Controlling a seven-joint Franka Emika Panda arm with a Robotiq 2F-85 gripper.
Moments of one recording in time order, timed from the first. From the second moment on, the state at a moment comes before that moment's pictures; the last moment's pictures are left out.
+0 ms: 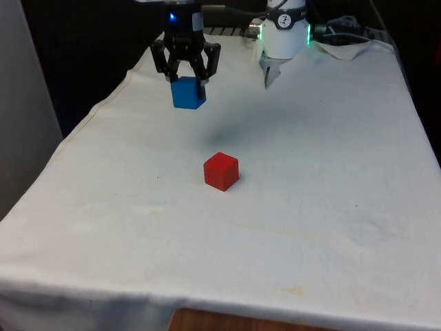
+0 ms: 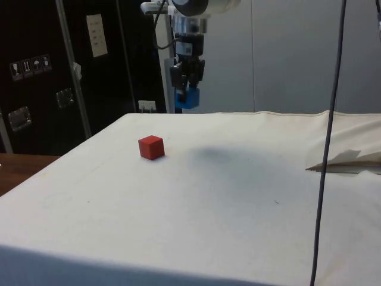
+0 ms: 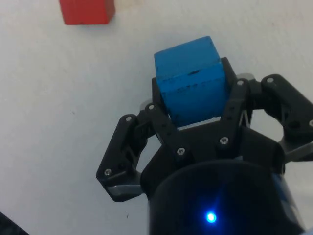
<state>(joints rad) 0.10 0.24 -0.40 -2.19 0.24 2.55 -0.26</state>
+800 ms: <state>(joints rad) 0.11 0.33 -0.34 -2.02 0.23 2.46 -0.19</state>
